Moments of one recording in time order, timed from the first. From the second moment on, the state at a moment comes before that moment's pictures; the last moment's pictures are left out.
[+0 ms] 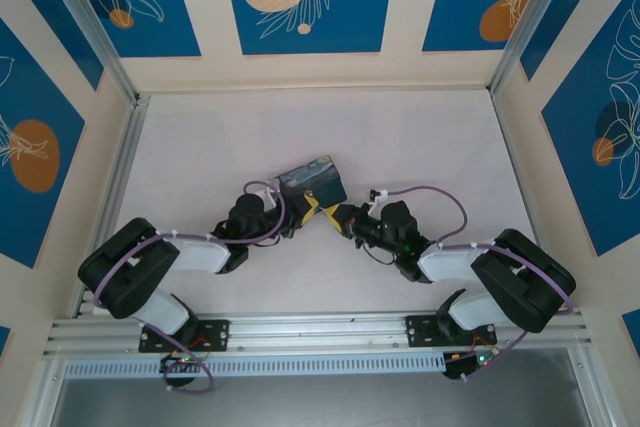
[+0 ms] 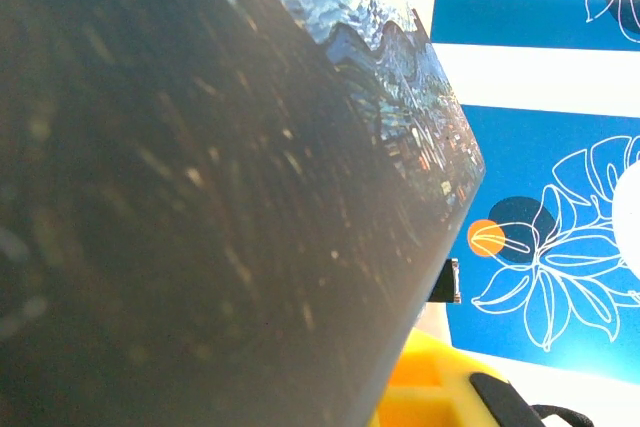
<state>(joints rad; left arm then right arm) -0.70 1.52 0.42 0.87 0.26 -1.52 0.70 1.37 0.28 0.85 -0.26 1.55</state>
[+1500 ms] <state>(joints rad) -0.69 1.43 0.42 0.78 0.21 -1.53 0.69 1.60 0.36 1.14 -0.34 1.59</state>
